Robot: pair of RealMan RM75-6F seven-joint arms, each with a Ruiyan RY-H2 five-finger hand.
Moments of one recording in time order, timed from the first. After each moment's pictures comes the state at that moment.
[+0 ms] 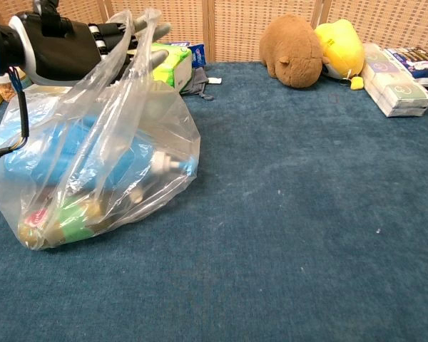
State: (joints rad) left arm -0.82 -1.21 -0.23 -1.62 1.44 0.61 -2.20; right arm -0.06 -1.19 0.02 -1.51 -1.55 1.61 0.06
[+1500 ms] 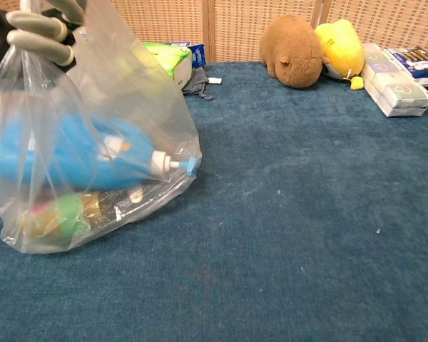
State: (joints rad) left arm -0.87 -0.98 0.08 -1.70 1.78 0.90 -2.60; right arm -0.06 -1.19 0.02 -1.51 -1.59 1.62 0.08
